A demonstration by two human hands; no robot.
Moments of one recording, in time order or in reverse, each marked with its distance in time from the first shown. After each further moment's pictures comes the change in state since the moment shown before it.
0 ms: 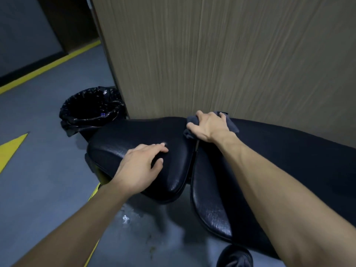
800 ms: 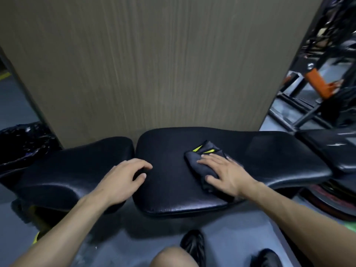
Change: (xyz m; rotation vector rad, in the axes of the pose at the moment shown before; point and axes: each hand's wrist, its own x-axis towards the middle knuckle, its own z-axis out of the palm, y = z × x) left_hand -0.004 0.102 -0.001 -0.053 -0.237 0.345; right_hand -0.281 0.160 -0.037 0.023 0.000 0.039
